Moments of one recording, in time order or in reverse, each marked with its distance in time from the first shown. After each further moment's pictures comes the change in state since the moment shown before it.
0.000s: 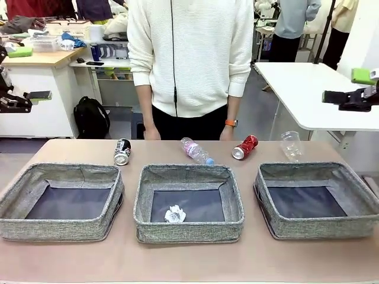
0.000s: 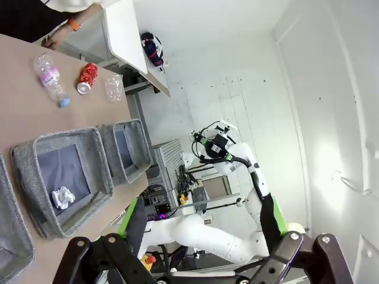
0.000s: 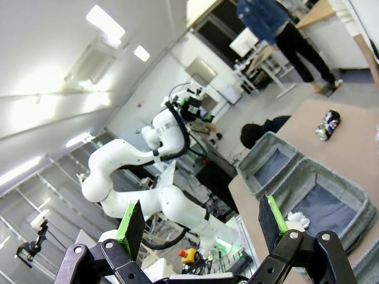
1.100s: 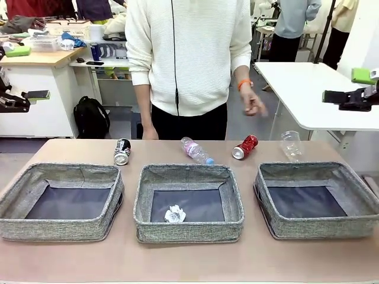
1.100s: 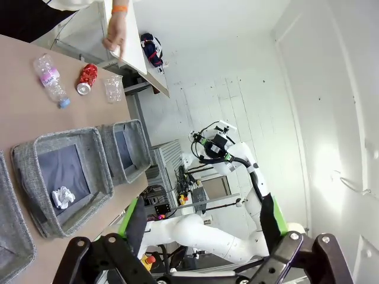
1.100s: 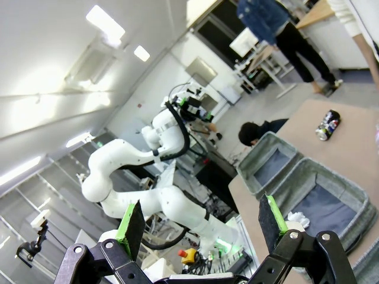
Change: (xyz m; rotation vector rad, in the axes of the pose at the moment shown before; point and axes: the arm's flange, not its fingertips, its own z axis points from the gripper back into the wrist) left arm 0.000 0.000 0.002 -0.003 -0.002 0.000; right arm 0.000 0.000 0.000 0.000 0.000 0.000
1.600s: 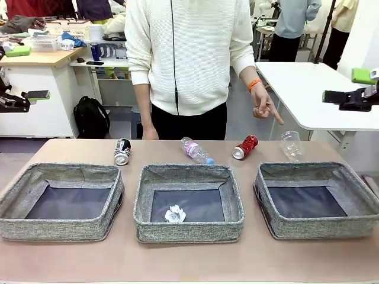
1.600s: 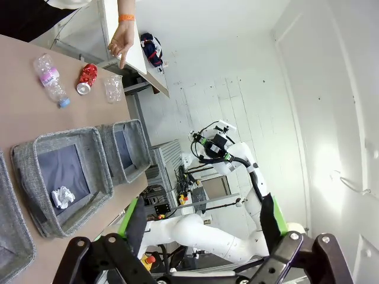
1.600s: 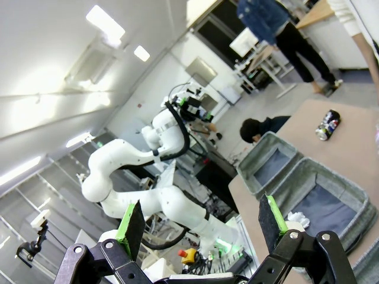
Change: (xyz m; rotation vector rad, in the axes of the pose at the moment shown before) left arm 0.000 0.000 0.000 -0.001 0.000 0.000; right arm 0.000 0.000 0.000 0.000 0.000 -0.001
